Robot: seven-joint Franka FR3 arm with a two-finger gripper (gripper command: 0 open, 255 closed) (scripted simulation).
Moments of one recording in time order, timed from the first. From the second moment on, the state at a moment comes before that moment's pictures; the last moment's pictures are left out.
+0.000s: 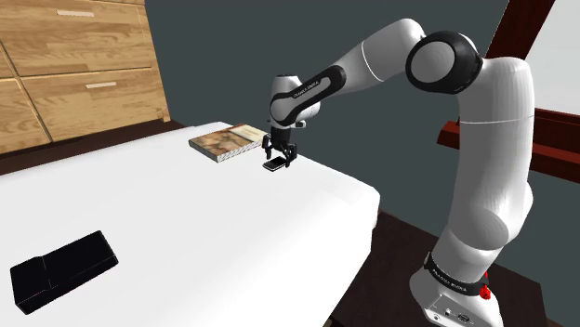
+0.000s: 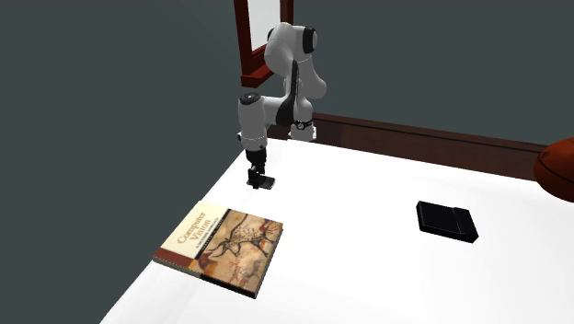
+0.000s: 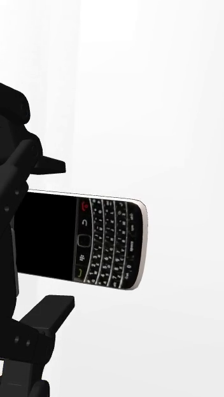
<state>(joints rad) -0.21 0.37 0.16 -1.86 -0.03 2.27 1.42</state>
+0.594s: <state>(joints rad) -0.21 0.37 0.16 -1.86 -0.03 2.27 1.42</state>
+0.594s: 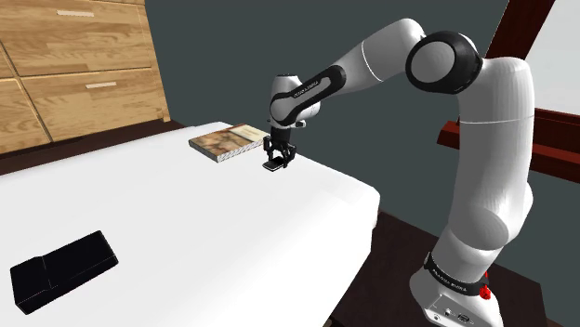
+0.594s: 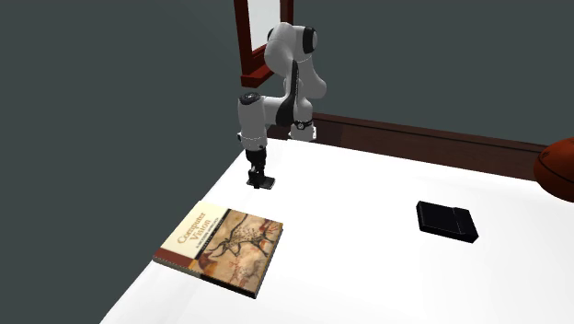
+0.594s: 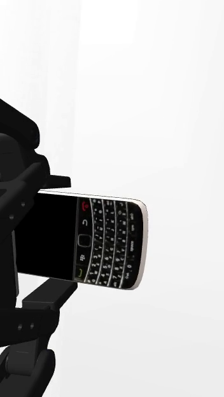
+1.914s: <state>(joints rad) -0.22 0.29 0.17 -1.78 -0.01 2.12 1.41</state>
